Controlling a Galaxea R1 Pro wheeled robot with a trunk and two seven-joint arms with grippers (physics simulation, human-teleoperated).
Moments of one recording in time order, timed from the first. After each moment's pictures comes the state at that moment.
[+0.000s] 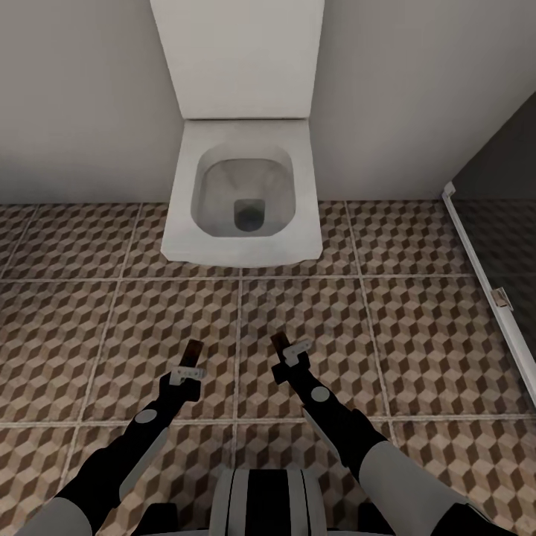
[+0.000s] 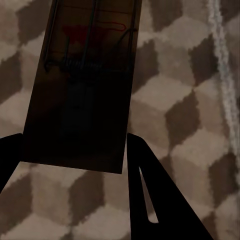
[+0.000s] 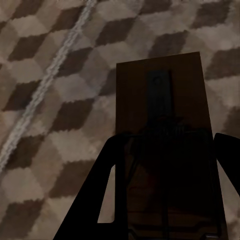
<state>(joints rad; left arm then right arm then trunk) -0.51 0.20 -0.45 -0.99 0.37 0.11 0.16 -0.74 0.10 0.56 -0.63 -0.11 -0.09 -0.05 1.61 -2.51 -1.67</state>
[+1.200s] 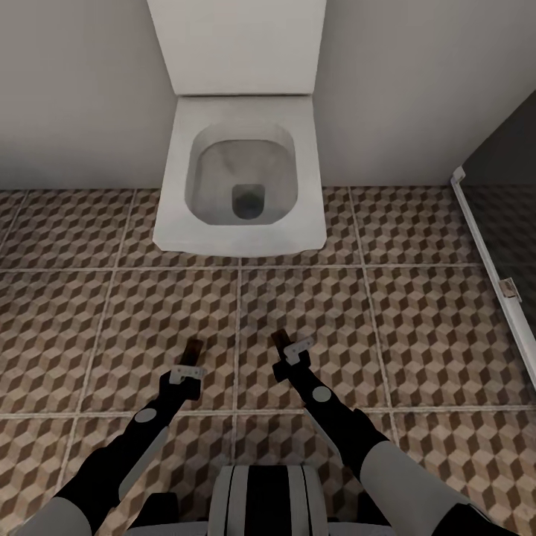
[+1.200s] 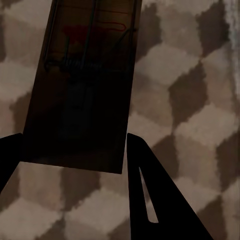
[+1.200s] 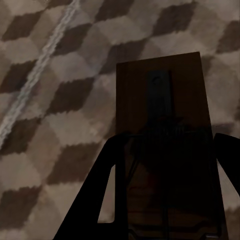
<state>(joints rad) -0.51 0.20 -0.45 -1.00 0.37 0.11 0.16 -0.74 0.09 0.56 -0.63 -0.11 -0.12 -0.05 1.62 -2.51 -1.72</state>
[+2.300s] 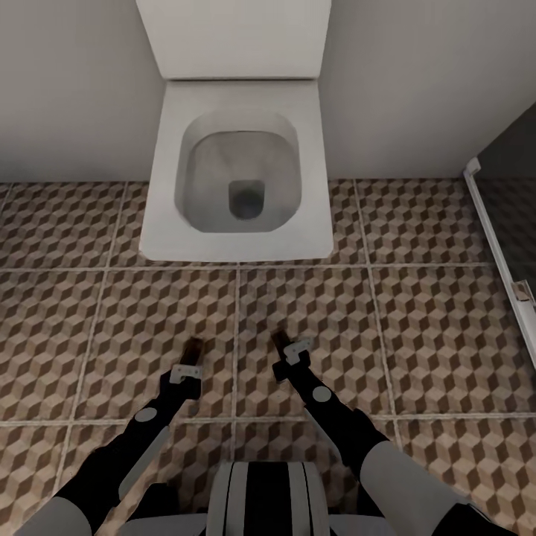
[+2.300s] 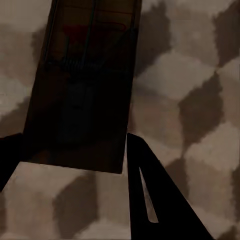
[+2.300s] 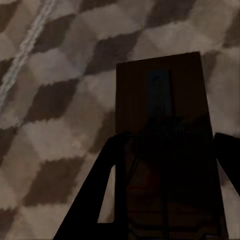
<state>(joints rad) -0.51 0.20 -0.45 -1.01 0.37 0.12 0.16 -0.74 0.09 0.56 -0.63 -0.11 -0.12 -0.05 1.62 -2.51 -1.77</state>
